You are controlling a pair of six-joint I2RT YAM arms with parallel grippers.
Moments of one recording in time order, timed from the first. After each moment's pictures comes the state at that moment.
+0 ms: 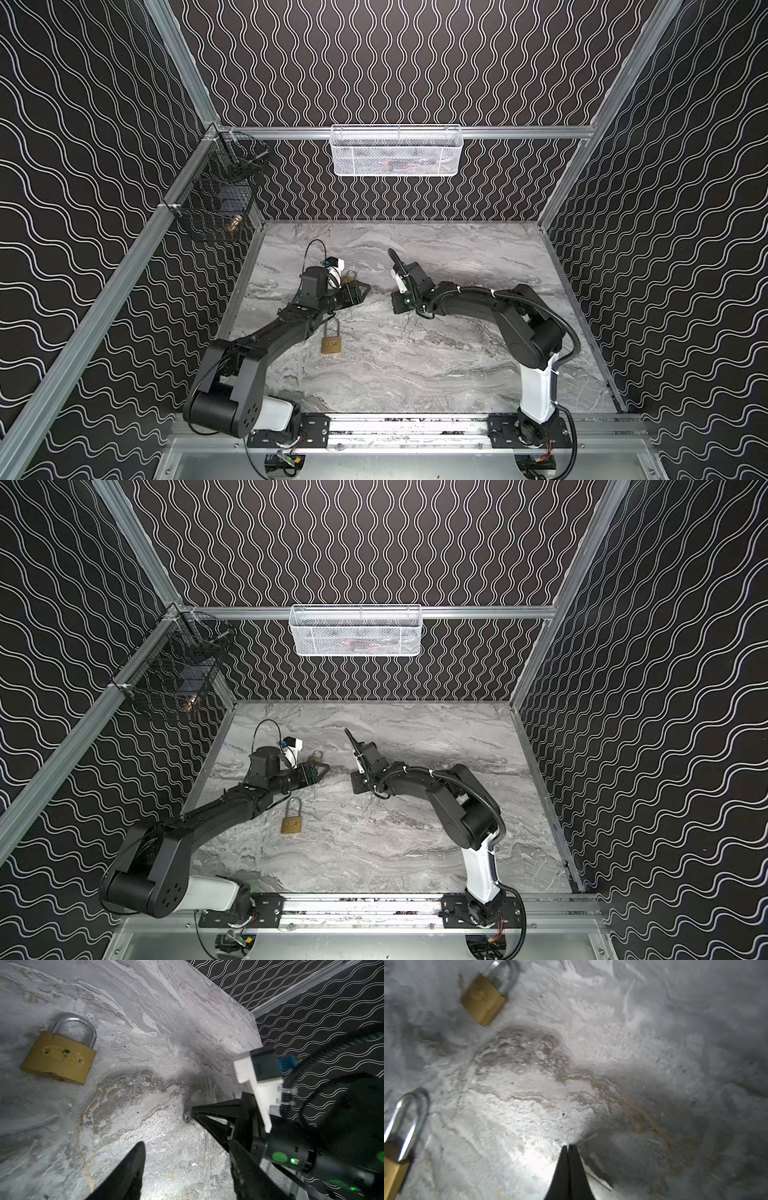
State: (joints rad) left arm -0.26 1.42 0.67 0.18 0.46 -0.59; right arm 0.74 1.97 1.23 -0.14 -0.07 0.33
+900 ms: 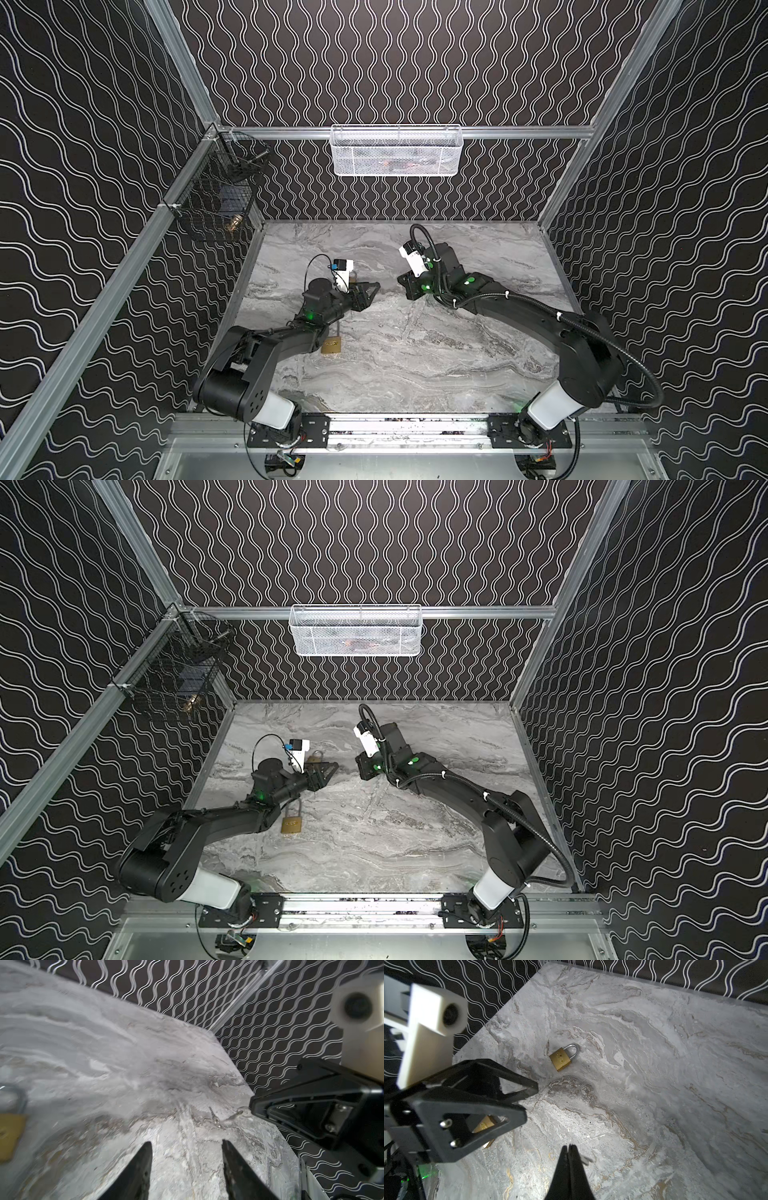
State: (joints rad) left arm -0.36 1.50 0.50 0.81 0.49 -0.55; right arm 0.70 1.61 1.19 -0.19 -0.21 0.16
